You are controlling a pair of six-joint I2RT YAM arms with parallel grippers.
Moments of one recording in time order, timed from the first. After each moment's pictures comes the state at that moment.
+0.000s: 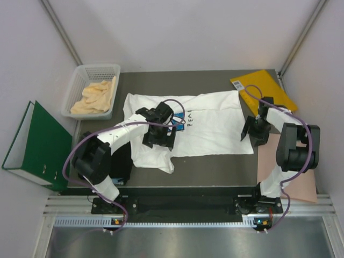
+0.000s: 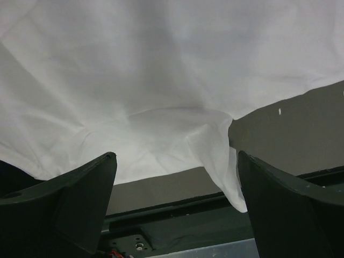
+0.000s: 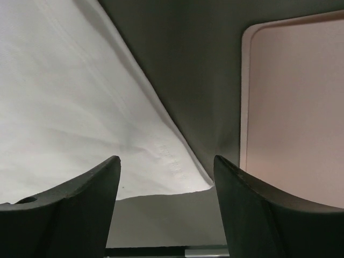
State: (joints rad) left arm -0.63 1.67 1.25 -0.88 0.00 -0.45; right arm -0.11 1.71 1.09 -0.77 -0.08 0.30
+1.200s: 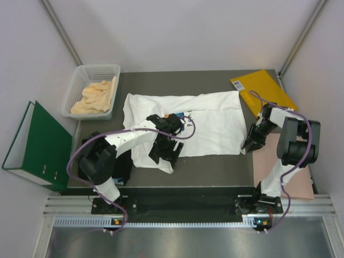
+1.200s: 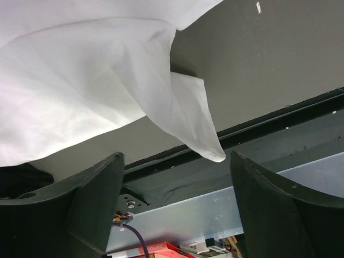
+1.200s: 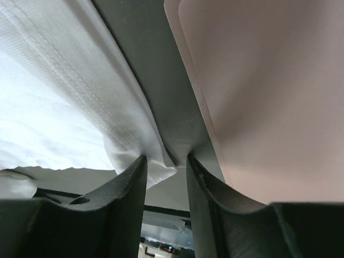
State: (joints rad) left arm -0.78 1.69 1.23 -1.03 0.16 -0.42; right arm -0.18 1.81 1.09 -0.91 -0.26 0.25
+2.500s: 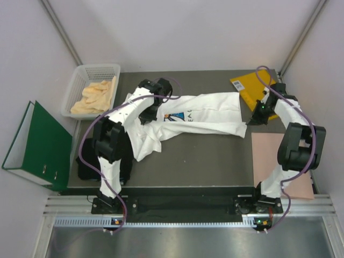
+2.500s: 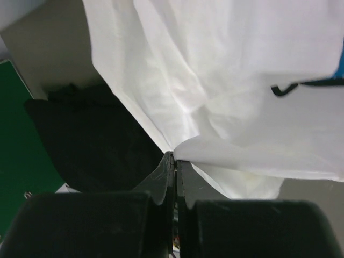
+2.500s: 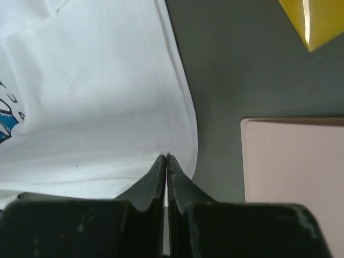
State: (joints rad) left arm -0.52 1.99 1.80 -1.32 -0.46 -0.39; right arm -0.17 1.69 1.25 -0.76 -0.31 0.27
